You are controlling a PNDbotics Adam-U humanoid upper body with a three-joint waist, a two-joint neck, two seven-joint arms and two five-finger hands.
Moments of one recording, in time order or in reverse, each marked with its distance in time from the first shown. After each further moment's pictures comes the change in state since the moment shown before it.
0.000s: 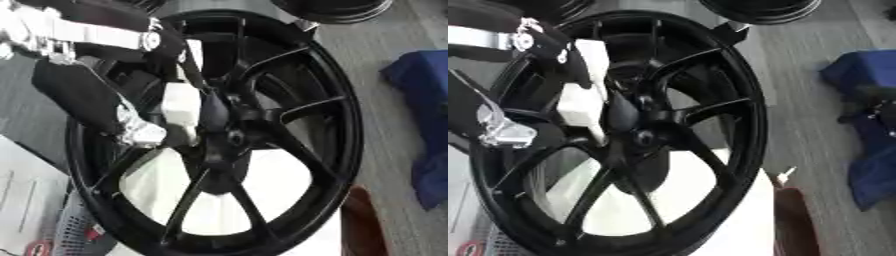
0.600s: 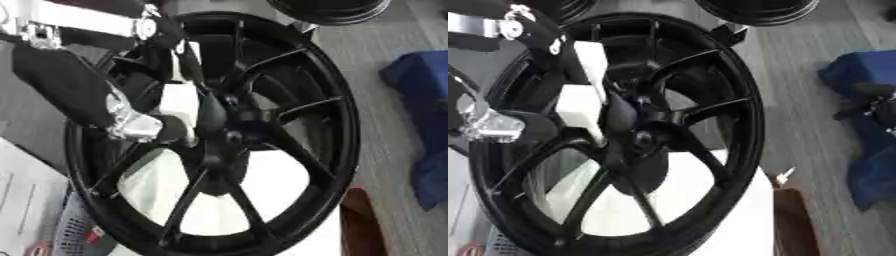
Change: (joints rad) left arm -0.028 -0.001 -0.007 0.000 0.045 -0.018 -0.018; right arm 0.000 -0.002 -0.001 -0.001 -0.005 0.001 -0.004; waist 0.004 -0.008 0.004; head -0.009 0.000
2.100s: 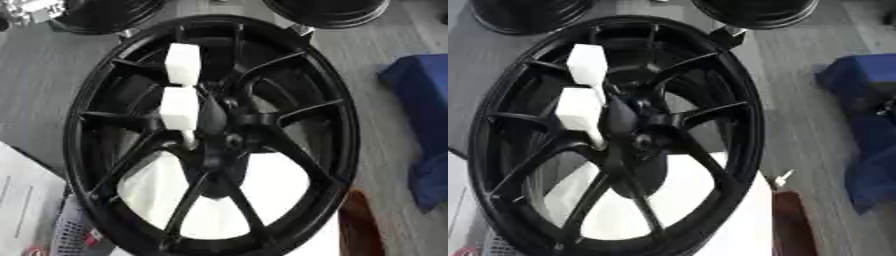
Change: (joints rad) left arm 0.083 0.110 0.170 0.000 0.108 -0.058 0.348; right arm -0.002 -0.008 -0.012 -0.011 -0.019 -0.013 -0.017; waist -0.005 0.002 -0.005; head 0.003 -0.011
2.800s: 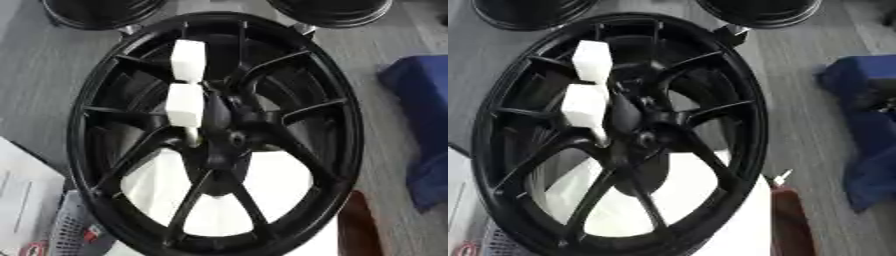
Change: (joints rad) left arm 0.324 0.093 0.330 0.047 0.031 -0.022 0.206; right arm -0.005 0.006 -0.003 -0.001 -0.004 -0.002 -0.011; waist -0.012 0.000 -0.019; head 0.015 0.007
